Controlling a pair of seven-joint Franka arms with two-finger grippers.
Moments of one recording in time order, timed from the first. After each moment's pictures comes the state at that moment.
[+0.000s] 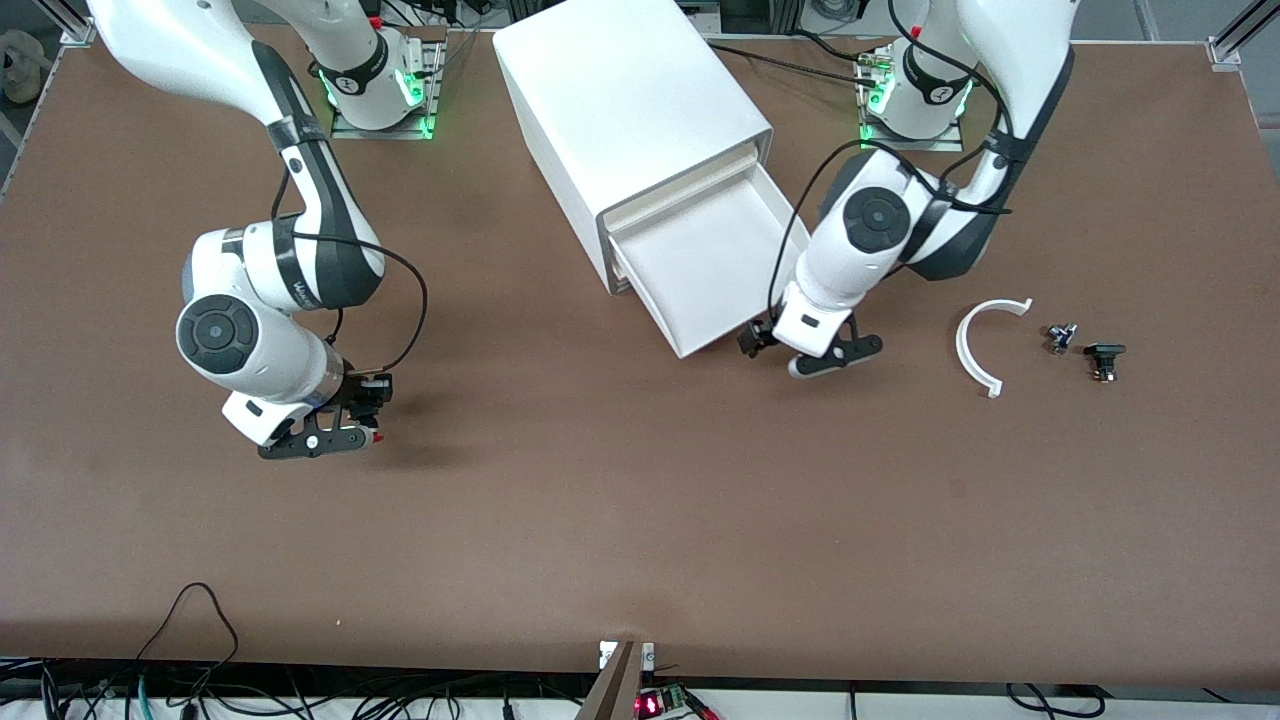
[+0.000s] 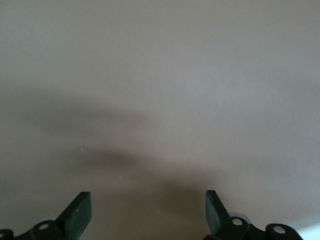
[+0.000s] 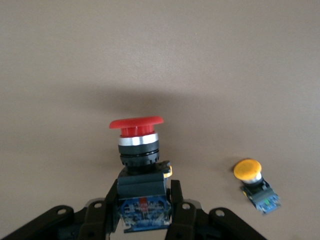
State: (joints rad) left arm -0.18 0.36 -0.36 -2.03 0.04 2.43 -0.87; right arm 0.25 0.50 -0.04 -1.70 -0.05 2.16 0.10
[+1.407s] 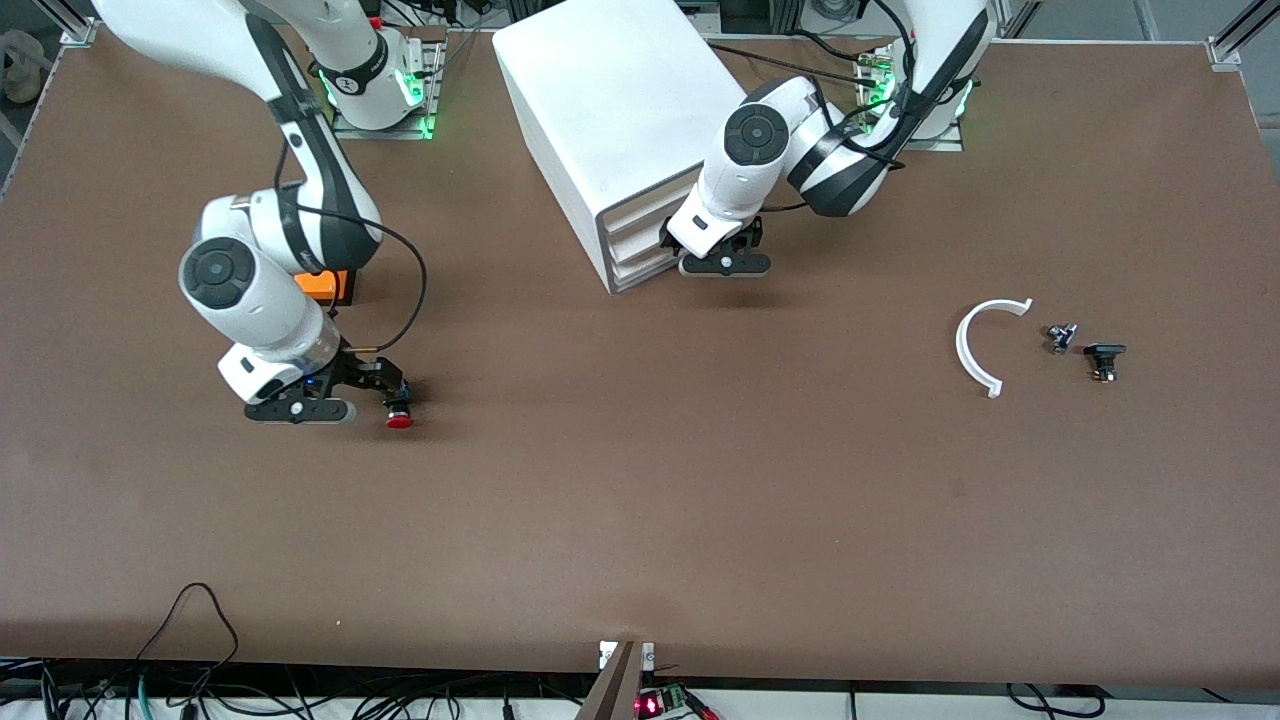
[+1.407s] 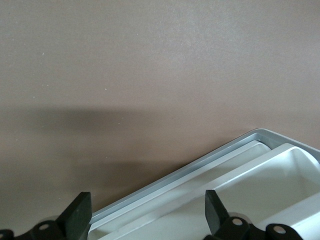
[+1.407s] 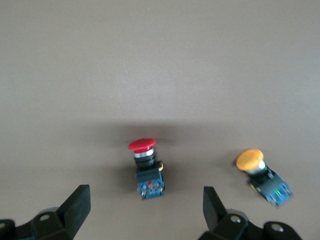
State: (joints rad) left arm -0.19 0.33 -0.61 -2.13 0.04 2.38 -0.87; right arm 0.24 0.35 -0.03 -1.86 -0.06 2.26 0.27
